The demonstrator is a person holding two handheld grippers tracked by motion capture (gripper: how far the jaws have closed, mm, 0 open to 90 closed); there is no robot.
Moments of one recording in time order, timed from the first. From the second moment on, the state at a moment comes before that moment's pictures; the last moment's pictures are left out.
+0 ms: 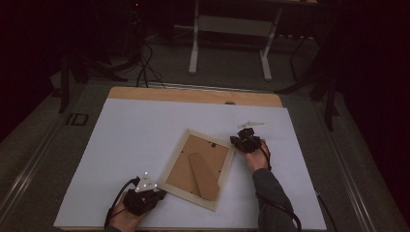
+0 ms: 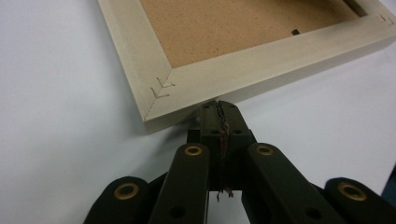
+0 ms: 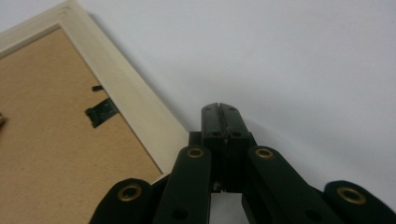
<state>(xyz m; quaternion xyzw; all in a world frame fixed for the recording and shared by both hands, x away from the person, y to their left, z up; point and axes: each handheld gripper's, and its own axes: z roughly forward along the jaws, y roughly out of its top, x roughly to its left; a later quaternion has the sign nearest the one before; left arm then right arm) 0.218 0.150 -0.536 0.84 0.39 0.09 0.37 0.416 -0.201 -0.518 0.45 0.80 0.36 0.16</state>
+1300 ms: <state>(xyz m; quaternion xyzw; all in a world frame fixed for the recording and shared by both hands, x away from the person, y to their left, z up) 0.248 0.148 -0.532 0.81 0.45 0.12 0.34 0.415 -0.205 -0.525 0.44 0.83 0.32 0.15</state>
